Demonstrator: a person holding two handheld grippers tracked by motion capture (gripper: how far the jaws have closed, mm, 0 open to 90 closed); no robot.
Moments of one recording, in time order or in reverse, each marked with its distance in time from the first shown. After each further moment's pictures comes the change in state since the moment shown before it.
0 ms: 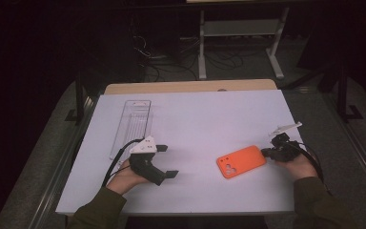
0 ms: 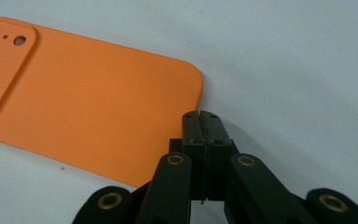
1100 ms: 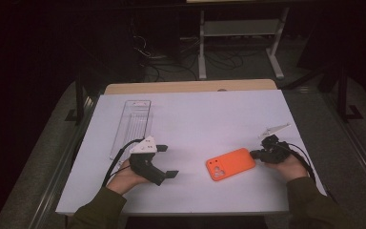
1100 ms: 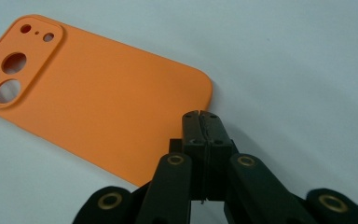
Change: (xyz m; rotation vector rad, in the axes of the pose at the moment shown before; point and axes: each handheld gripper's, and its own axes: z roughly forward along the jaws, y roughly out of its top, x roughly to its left) left arm 0.000 0.000 0.000 0.003 0.002 0.004; right arm 0.026 0.012 0.009 -0.020 0.090 -0.058
